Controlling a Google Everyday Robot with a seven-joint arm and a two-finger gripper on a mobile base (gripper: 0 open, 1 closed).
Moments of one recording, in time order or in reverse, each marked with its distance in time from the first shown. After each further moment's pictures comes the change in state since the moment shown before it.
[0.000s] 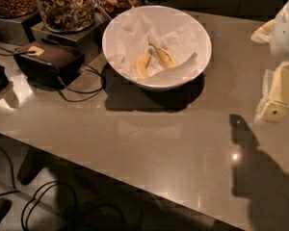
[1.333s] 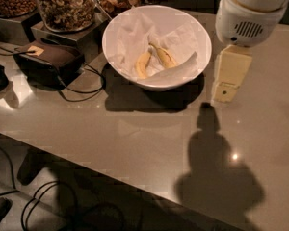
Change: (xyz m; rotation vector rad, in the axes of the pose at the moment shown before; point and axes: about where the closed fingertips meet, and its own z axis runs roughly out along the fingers) arm -0.059 -0.022 0.017 0.003 0.140 0.013
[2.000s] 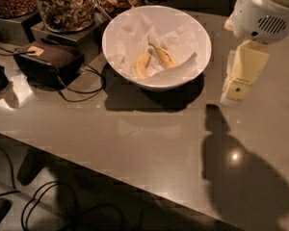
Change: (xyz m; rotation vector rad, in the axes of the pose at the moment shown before) arm 0.008 0.000 -0.008 -0.029 -0.126 -0.007
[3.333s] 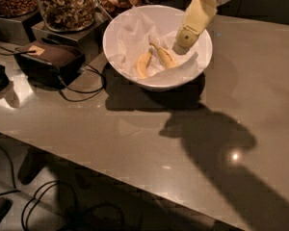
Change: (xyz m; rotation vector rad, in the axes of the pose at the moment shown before) arm -0.085 -0.080 0.003 -0.014 -0.161 0.153
